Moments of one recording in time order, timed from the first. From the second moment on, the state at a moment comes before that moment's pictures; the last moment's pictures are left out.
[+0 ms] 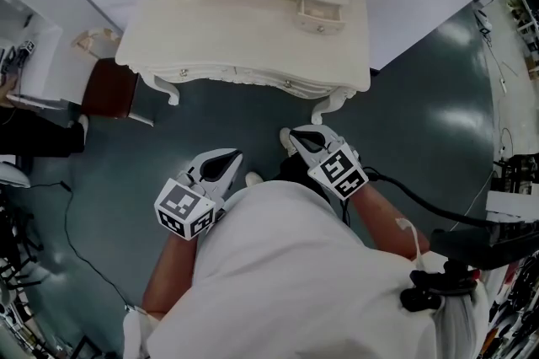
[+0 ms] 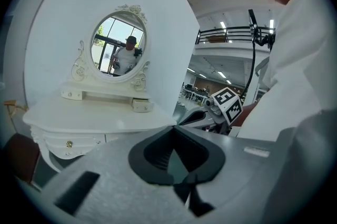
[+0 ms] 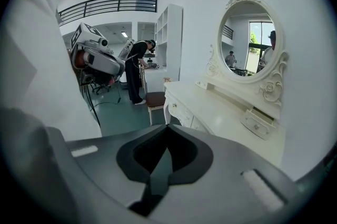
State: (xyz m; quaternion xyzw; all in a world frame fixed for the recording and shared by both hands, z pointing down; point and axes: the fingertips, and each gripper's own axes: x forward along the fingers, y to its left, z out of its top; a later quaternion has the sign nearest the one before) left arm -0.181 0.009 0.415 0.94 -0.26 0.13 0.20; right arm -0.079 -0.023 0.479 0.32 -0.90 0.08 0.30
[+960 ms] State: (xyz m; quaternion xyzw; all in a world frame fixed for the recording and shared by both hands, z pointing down) left arm -0.190 0.007 0.423 0.93 -0.27 0.13 0.21; right arm -0.092 -0.027 0.480 0.30 -0.90 0.07 0.30
